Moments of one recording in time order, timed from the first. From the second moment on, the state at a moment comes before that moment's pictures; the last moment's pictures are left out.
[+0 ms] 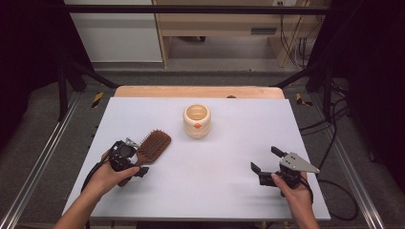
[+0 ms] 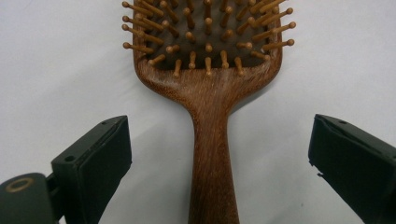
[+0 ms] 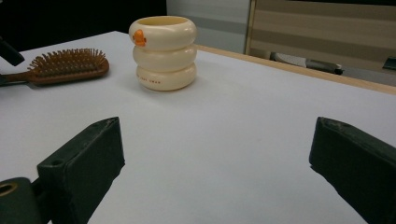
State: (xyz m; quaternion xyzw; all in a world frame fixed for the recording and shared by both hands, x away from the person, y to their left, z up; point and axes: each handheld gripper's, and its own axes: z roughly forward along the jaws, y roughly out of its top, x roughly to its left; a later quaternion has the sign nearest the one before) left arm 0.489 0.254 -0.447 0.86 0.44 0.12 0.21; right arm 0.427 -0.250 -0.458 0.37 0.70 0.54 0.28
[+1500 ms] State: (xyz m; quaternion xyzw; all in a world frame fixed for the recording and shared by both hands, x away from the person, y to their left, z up) left arm 0.506 0.259 -0.449 0.86 0.46 0.08 0.19; right arm 0.428 -0.250 -0.459 0.37 0.71 0.54 0.28
